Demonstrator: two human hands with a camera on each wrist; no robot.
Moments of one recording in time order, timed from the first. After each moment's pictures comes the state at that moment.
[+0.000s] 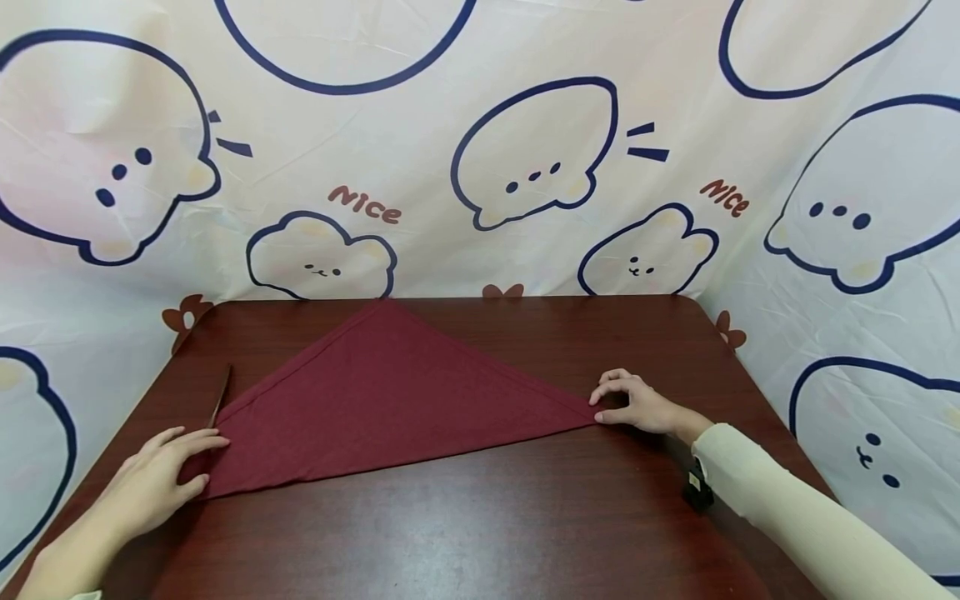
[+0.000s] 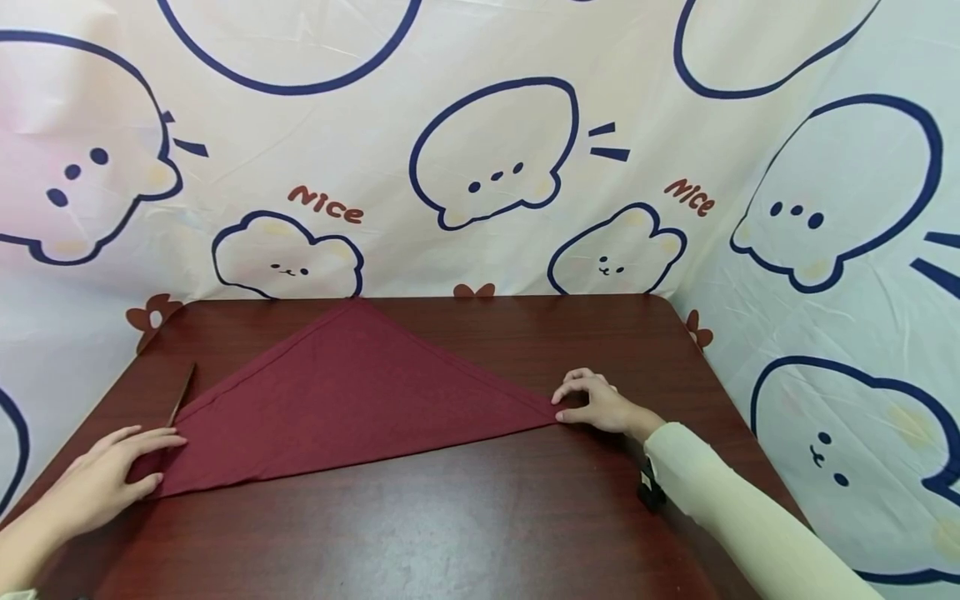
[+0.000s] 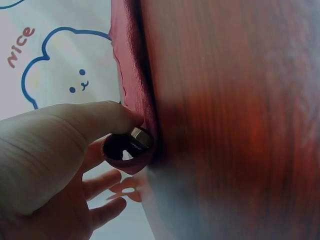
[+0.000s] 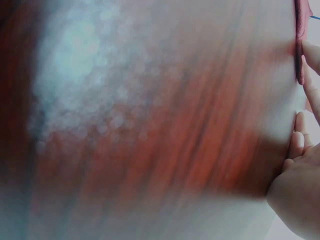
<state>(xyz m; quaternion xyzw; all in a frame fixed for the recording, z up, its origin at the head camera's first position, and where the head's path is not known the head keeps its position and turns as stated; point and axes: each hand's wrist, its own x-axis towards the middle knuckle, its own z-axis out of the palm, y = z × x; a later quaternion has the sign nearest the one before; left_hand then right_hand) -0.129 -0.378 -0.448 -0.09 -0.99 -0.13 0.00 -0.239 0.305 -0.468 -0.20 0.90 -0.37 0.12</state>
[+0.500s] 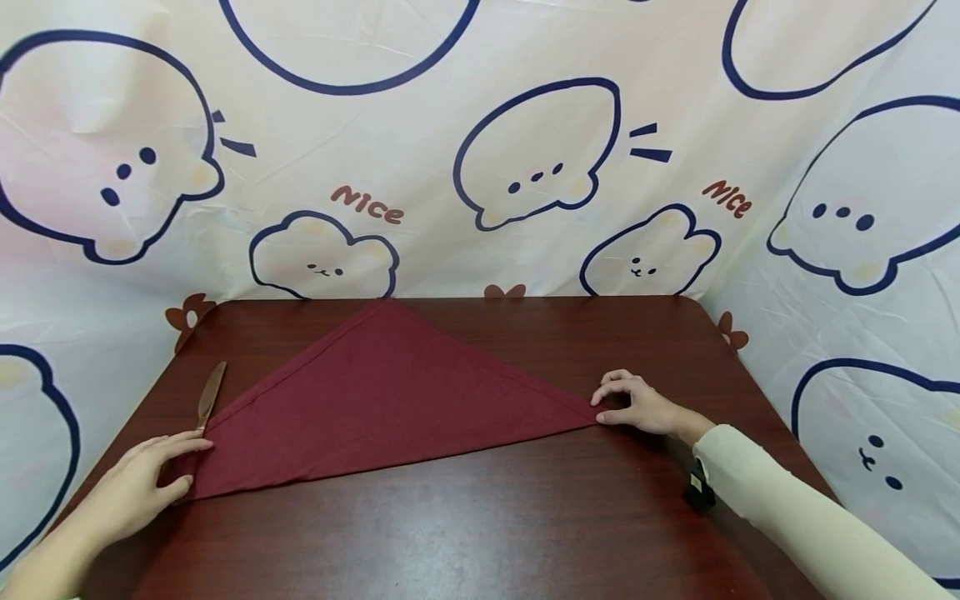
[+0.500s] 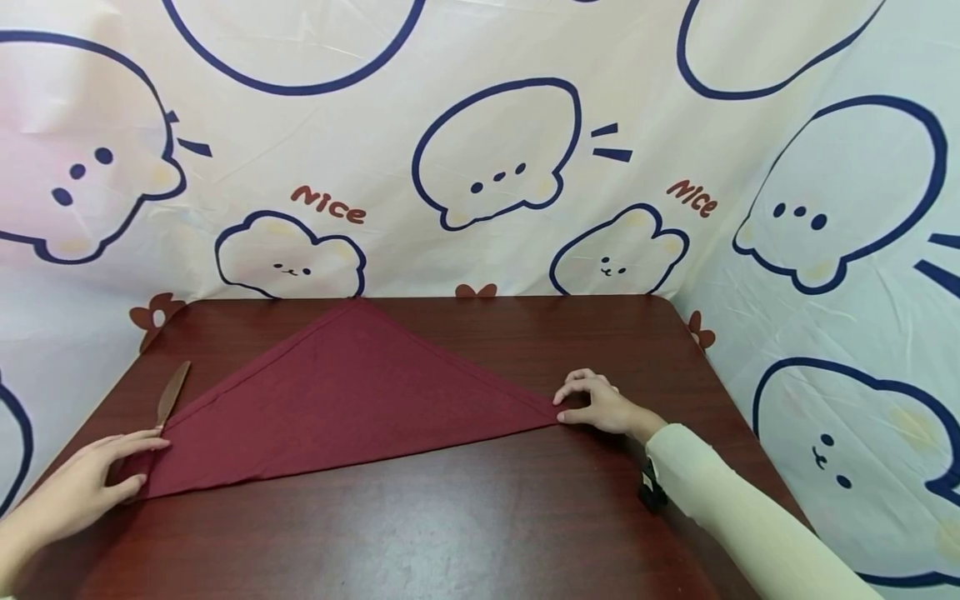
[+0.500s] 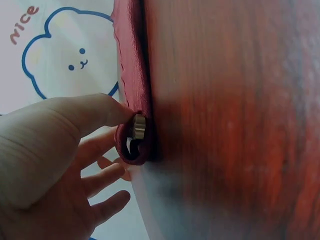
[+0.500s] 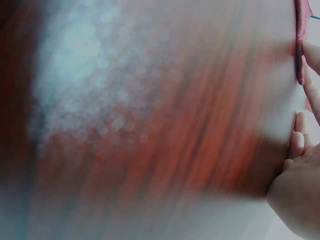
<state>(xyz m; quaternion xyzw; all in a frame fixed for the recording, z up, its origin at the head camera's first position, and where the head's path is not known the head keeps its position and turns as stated) -0.123 -0.403 -0.465 -0.12 -0.97 -0.18 0.07 -0.238 0.304 -0.467 -0.20 0.90 -0.36 0.12</state>
